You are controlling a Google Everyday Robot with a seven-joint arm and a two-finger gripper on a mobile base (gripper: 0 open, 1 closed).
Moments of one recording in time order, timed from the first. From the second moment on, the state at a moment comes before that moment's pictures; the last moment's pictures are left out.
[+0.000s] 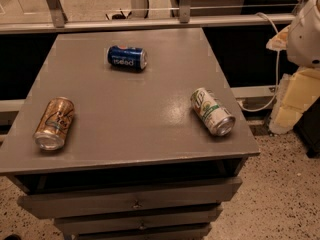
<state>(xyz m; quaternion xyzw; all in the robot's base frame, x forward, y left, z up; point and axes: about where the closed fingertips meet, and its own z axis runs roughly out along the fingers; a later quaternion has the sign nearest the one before) 0.438 -0.217 0.976 -0.60 0.78 -0.03 0.16</state>
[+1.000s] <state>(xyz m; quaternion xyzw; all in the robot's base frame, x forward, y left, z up) 0.502 -0.090 1.020 -0.77 0.59 -0.04 0.26</state>
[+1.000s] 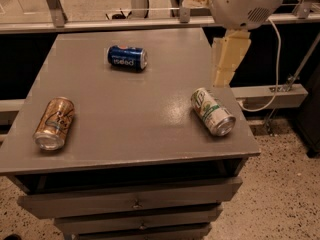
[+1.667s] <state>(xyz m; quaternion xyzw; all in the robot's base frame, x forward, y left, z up) 0.509 -0.074 1.024 -0.78 0.56 -0.03 0.28</state>
